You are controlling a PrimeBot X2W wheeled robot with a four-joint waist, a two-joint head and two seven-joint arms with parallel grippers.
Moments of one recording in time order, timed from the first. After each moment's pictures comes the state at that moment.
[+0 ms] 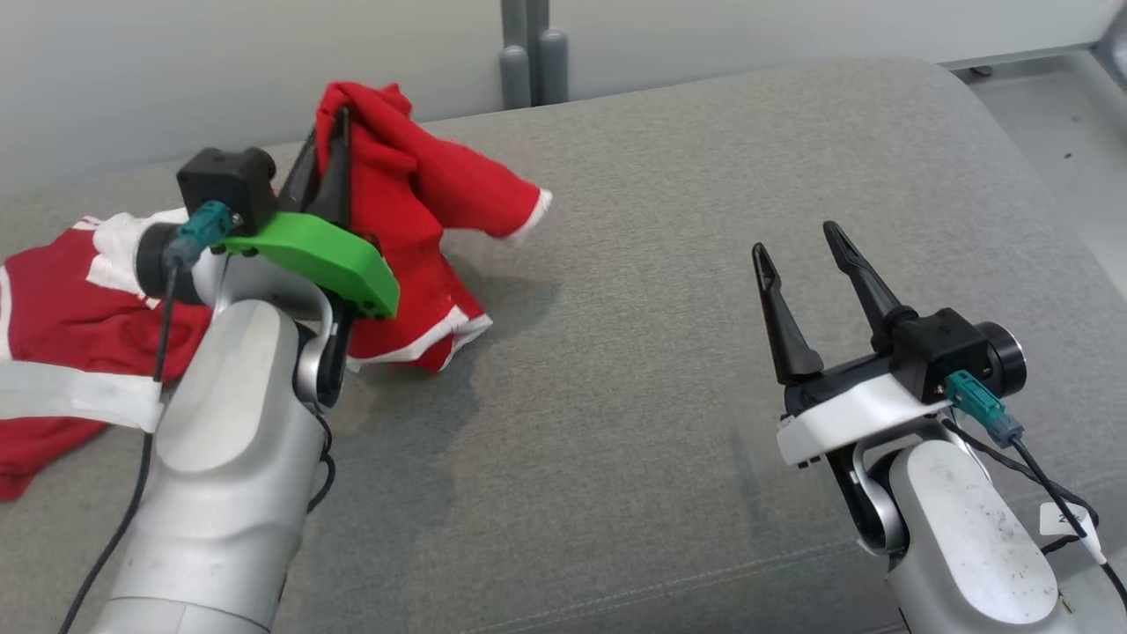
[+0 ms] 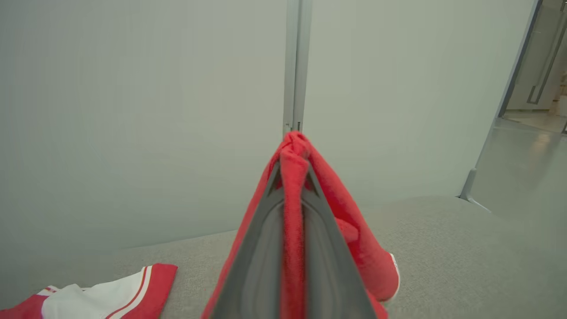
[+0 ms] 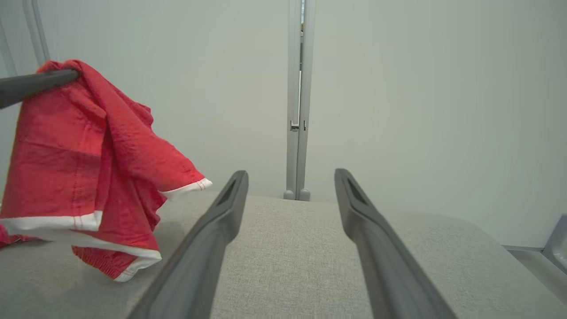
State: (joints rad) left arm -0.72 0.02 -0.29 0.63 -0.38 -0.03 -0.24; right arm -0.21 -0.07 0.28 0.13 0.09 0.00 -0.25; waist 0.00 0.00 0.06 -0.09
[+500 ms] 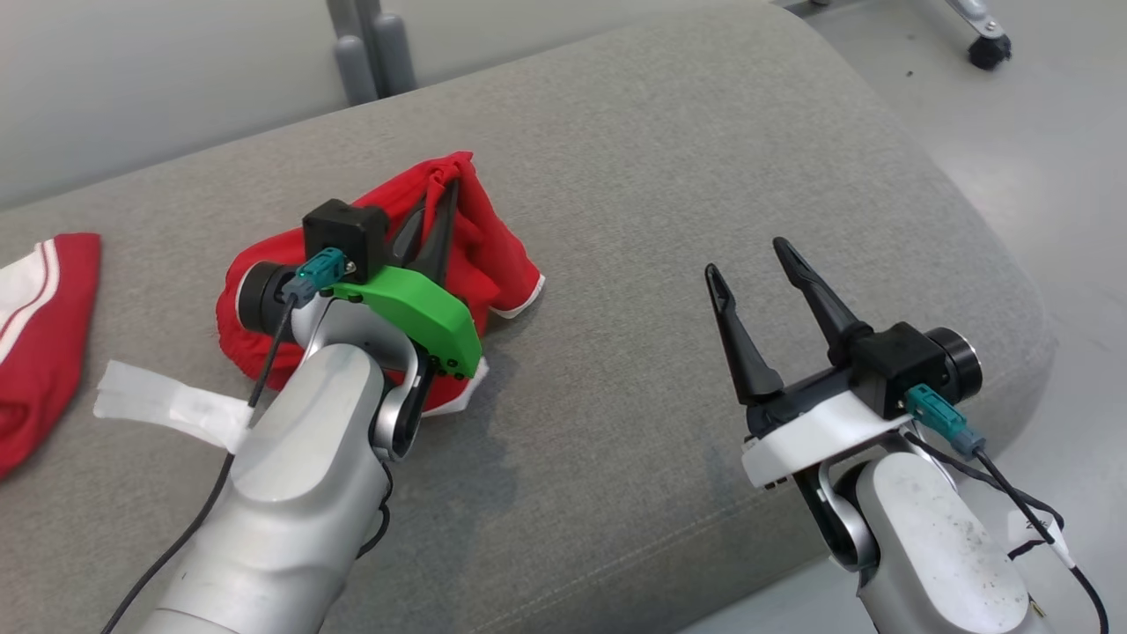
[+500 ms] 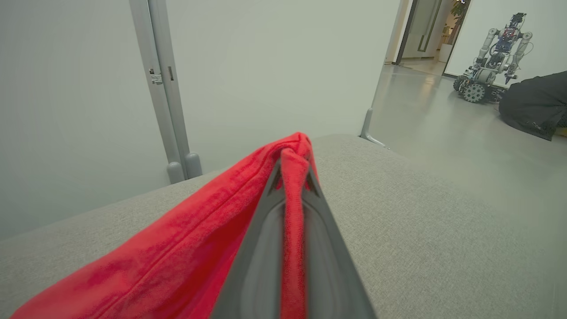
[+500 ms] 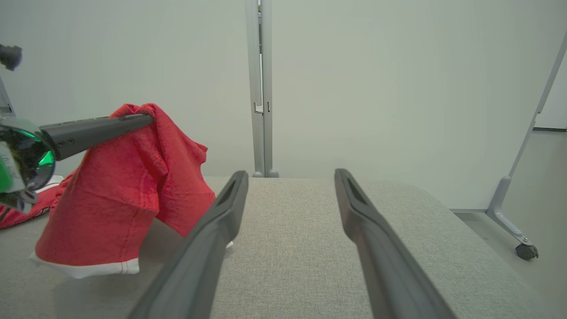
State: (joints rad) left arm -0.67 0.02 -0.56 0.61 -0.53 0.04 -0.22; right arm -0.20 -0.06 0.35 0.12 0.10 0.01 -0.25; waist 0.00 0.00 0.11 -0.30
